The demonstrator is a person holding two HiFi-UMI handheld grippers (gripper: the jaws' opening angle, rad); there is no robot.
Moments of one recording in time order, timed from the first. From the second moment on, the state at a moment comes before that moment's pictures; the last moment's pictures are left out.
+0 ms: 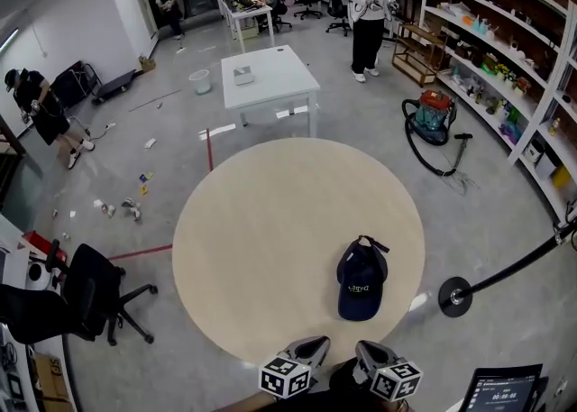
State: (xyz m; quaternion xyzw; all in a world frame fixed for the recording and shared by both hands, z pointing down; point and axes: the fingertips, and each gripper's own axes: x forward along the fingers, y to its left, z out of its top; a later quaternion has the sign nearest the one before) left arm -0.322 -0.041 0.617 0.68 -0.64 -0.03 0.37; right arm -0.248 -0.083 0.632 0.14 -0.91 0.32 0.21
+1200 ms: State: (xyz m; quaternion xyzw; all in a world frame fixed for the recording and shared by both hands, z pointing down) left arm -0.376 -0.144 0.681 0.52 -0.75 0.03 0.42; right arm -0.263 -0.252 0.708 0.13 -0.88 0.36 0.29
